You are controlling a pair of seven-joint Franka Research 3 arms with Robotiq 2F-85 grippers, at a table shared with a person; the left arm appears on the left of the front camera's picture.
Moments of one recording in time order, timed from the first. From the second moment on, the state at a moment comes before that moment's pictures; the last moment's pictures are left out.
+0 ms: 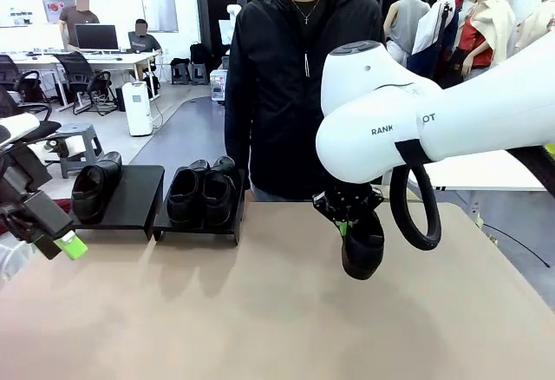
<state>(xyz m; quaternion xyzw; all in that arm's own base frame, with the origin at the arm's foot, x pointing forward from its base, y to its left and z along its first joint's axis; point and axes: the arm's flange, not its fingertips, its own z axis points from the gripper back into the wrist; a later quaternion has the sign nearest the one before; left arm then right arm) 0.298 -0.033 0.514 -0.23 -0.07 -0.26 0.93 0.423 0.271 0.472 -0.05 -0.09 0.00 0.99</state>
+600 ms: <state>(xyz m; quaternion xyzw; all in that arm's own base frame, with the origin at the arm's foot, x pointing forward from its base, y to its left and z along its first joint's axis) 0.298 -0.033 0.514 -0.23 -0.07 -0.26 0.93 0.347 0.383 0.429 -0.02 -0.05 0.02 1.00</state>
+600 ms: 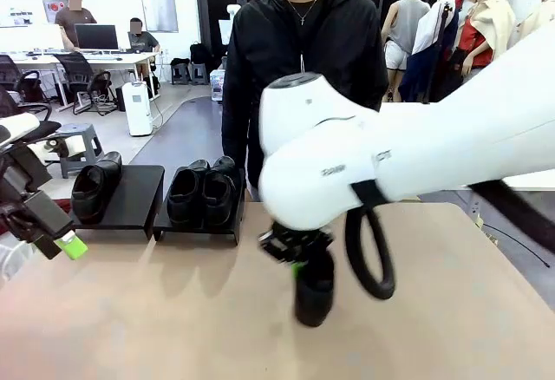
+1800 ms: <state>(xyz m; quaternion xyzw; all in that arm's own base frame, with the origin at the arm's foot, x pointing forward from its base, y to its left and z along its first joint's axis) 0.298 -0.033 0.515 -0.23 -0.07 -0.26 0.93 0.349 0.445 0.443 0.09 -0.03 0.05 0.99</state>
